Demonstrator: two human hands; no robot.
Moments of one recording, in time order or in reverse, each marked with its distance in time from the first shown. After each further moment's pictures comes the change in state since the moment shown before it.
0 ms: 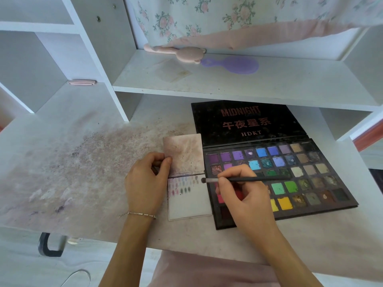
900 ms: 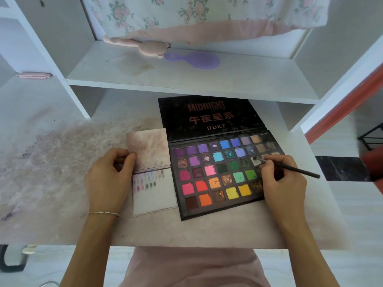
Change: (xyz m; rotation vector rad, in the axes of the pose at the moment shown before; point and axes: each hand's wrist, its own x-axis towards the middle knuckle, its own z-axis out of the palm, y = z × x) left_hand 0.000 0.004 0.000 0.019 -0.013 -0.026; right_hand -0.008 0.037 -0.100 -0.345 0.514 0.071
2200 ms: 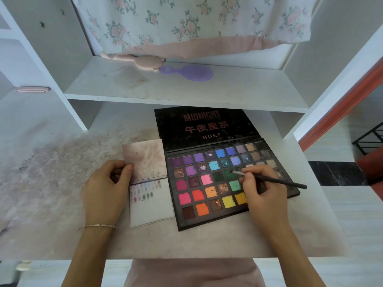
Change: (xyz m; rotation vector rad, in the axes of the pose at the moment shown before) left_hand 0.000 -0.003 0.000 -0.017 0.010 -0.004; right_hand -0.010 -0.023 0.007 0.130 -0.178 -0.096
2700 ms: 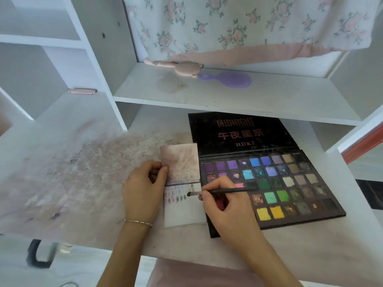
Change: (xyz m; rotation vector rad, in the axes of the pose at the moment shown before) left_hand 0.000 -0.001 -0.001 0.004 0.009 0.012; right_hand -0.018 -0.040 0.082 0.109 -0.404 -0.025
